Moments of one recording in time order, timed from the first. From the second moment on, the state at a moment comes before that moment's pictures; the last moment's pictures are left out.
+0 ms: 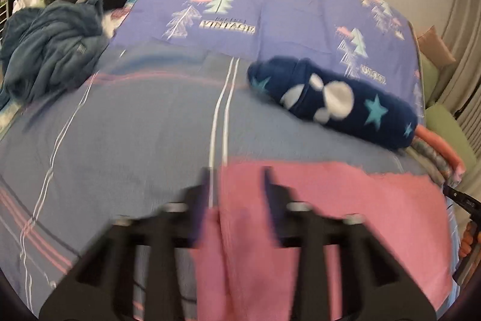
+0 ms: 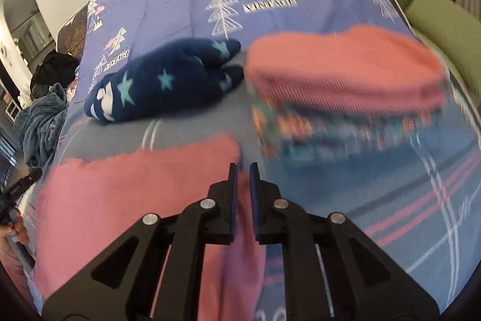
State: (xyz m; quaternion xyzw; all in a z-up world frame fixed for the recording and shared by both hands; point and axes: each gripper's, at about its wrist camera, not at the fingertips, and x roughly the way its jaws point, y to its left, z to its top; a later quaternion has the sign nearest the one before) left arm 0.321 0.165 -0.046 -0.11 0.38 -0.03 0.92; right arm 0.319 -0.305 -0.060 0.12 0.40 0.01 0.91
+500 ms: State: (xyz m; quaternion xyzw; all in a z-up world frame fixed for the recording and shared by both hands) left arm 0.095 0.165 -0.041 -0.15 0.36 -0.10 0.92; right arm 0.090 -0.358 -0.083 0.30 0.41 0.07 0.86
